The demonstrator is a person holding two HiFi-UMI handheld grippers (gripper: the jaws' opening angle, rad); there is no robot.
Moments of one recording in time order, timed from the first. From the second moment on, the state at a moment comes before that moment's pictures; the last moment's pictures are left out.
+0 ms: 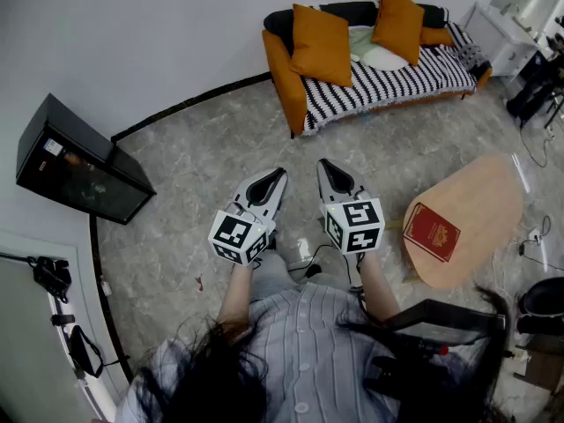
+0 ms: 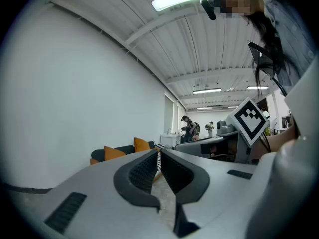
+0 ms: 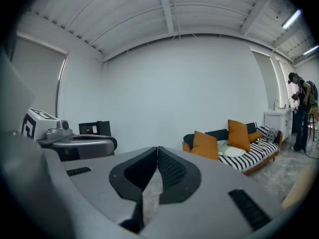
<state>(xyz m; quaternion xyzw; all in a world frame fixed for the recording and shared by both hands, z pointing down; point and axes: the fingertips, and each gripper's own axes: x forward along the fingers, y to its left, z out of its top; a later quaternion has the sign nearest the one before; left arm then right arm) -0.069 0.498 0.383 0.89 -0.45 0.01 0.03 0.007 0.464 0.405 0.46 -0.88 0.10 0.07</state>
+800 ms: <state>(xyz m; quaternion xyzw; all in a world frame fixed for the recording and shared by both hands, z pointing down) -0.062 0.435 0.395 0.90 -0.42 0.02 0.05 0.010 0.400 0.419 0.48 -0.87 0.12 0.06</state>
